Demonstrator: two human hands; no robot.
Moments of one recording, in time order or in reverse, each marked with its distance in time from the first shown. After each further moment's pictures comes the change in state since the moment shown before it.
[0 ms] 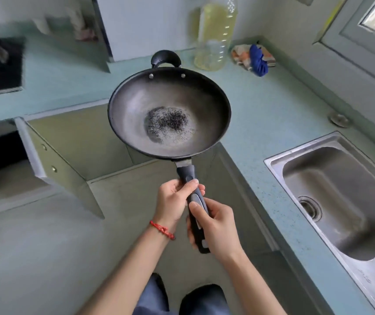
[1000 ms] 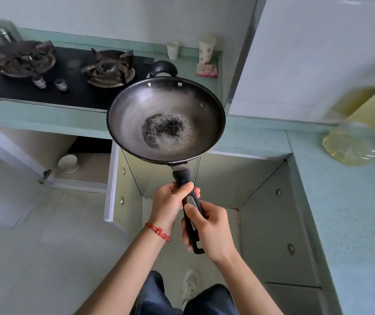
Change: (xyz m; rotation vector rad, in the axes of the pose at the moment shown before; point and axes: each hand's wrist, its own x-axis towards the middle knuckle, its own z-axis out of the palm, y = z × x) left_hand 0.231 0.155 -0.205 -0.147 0.490 0.097; right_hand 0.285 -0.095 0.221 -0.124 -0.537 -0.005
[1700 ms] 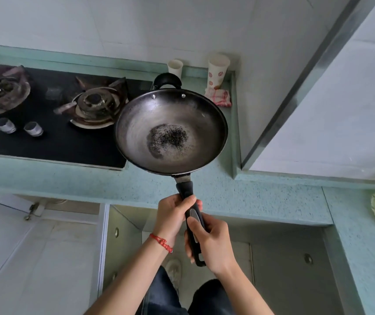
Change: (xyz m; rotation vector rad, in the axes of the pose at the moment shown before) left_hand 0.247 0.075 0.022 0.029 0.004 -0.084; right_hand 0.258 -0.038 -0.010 0.054 0.002 0.047
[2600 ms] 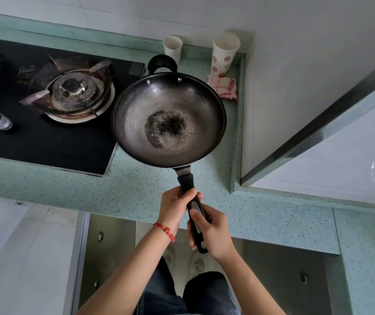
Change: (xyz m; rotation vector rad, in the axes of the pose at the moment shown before) left_hand 0.106 -0.009 0.047 0.015 0.077 -0.090; right_hand 0.111 0.015 -0.058 -0.012 -0.058 0.123
